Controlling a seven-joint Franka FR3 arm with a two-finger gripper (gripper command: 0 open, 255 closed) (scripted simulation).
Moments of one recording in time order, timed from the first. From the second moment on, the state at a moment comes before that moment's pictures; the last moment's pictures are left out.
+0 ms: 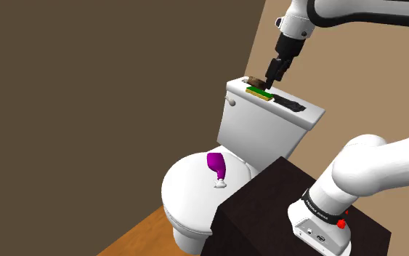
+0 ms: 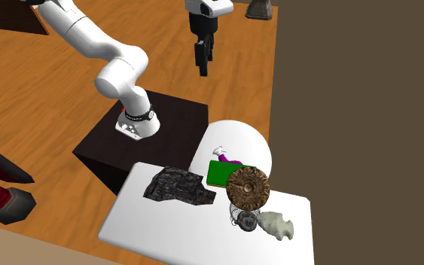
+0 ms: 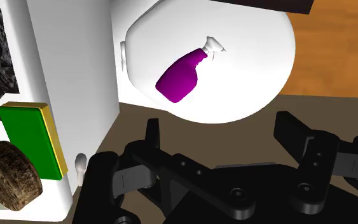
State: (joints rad) arm 0.01 -0.74 0.04 -2.37 -0.06 1.69 -0.13
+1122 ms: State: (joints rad) arm -0.22 -0.36 0.19 -2.37 -0.59 2.12 0.14
